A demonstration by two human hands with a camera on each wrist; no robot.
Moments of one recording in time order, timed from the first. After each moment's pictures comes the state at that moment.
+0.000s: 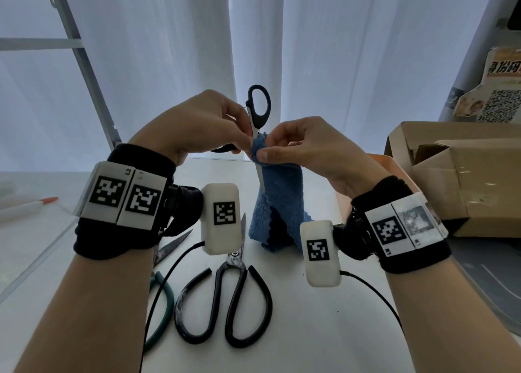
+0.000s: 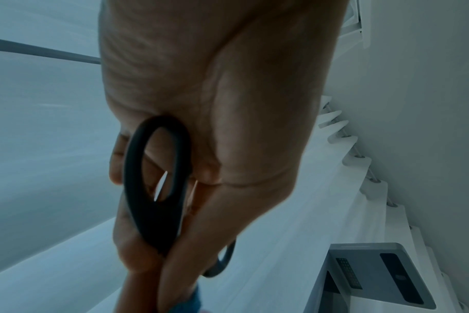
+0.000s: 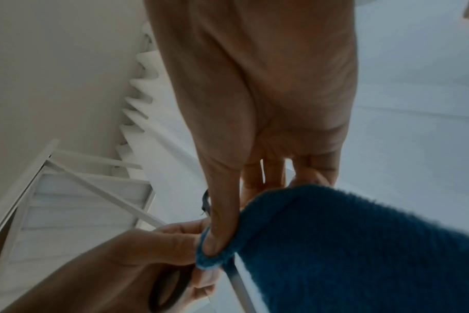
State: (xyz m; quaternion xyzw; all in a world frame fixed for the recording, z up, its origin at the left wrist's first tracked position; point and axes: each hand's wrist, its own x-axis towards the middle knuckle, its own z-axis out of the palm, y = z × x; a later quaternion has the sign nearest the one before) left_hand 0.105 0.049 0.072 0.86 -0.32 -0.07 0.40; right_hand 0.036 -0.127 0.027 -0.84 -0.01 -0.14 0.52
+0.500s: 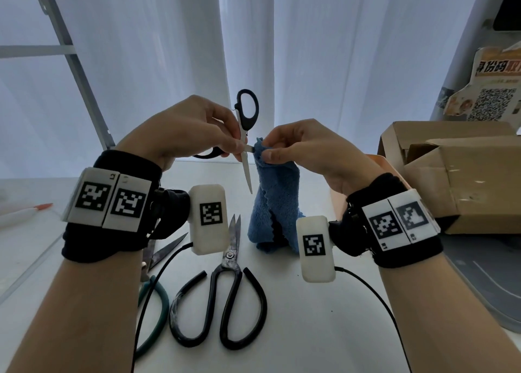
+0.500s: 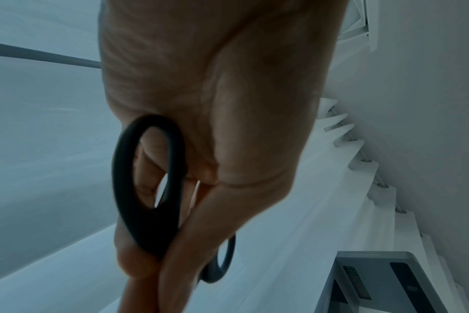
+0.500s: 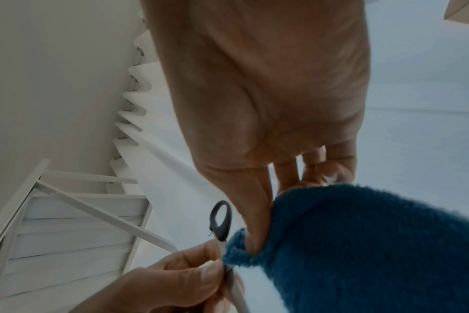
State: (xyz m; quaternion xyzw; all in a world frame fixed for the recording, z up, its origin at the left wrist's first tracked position) left_hand 0.108 0.053 0.070 0.85 -0.32 -0.08 0.42; right_hand 0.034 -0.134 0.032 -0.85 0.04 -0.12 0.50
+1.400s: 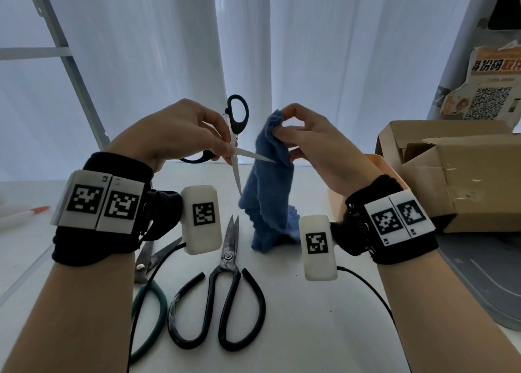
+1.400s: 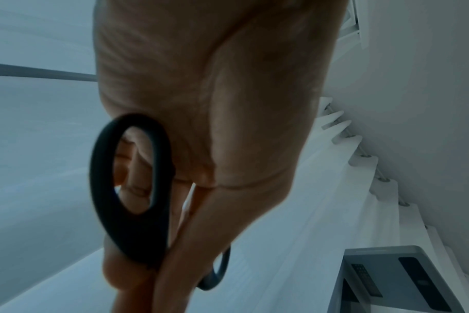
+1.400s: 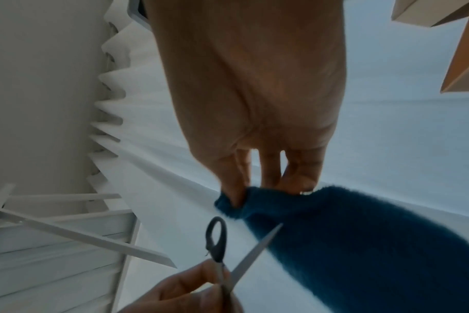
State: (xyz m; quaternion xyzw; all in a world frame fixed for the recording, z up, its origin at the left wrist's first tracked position) left_hand 0.109 0.058 0.072 0.87 -0.30 -0.07 0.39; right_hand 0.037 -0.144 0.026 -0.79 0.01 -0.20 0.57
